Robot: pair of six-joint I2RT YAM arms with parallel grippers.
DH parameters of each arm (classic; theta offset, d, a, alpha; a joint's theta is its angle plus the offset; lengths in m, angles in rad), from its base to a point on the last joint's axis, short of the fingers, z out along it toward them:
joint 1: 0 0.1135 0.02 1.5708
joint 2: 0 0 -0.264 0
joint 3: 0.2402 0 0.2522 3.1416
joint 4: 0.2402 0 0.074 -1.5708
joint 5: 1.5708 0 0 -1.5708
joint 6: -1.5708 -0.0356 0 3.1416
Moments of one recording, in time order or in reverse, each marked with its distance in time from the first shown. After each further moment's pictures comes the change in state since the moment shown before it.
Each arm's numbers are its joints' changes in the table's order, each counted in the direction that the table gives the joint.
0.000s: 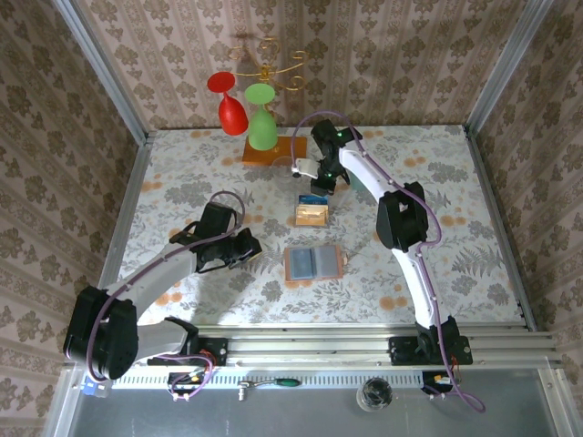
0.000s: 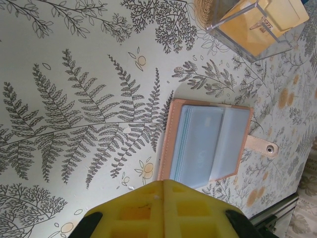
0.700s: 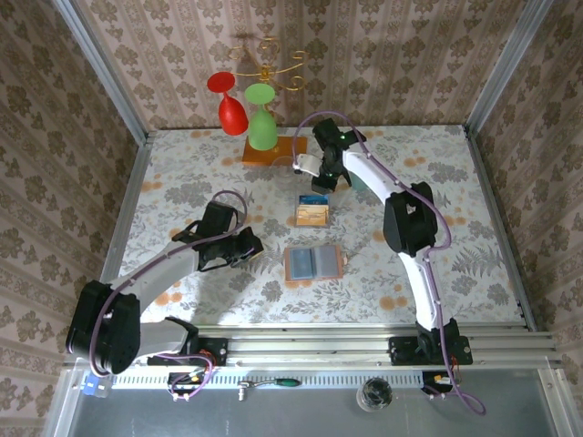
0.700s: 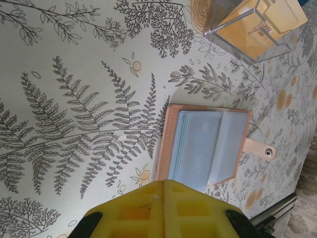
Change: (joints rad) left arm 0.000 -0.034 0.000 -0.044 0.010 0.000; right arm 0.008 0.146 -0.194 -0.173 0.091 -0.097
